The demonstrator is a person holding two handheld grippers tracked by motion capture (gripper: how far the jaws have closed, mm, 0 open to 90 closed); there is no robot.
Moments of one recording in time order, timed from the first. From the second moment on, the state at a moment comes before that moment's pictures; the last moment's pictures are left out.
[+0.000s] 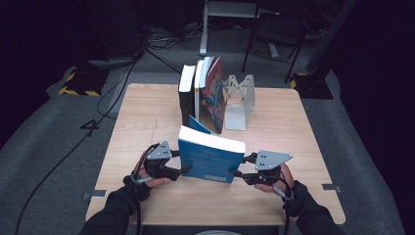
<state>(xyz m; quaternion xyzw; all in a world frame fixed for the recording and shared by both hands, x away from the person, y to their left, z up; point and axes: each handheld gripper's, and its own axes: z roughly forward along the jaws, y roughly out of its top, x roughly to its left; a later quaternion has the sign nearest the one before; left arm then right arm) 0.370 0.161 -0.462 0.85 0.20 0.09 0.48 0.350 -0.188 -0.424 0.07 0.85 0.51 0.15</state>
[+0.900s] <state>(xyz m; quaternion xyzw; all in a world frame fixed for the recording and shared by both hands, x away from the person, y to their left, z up) 0.406 0.110 -0.460 0.84 0.20 0.08 0.50 0.351 -0.183 -0.365 0.13 0.84 0.49 0.18</state>
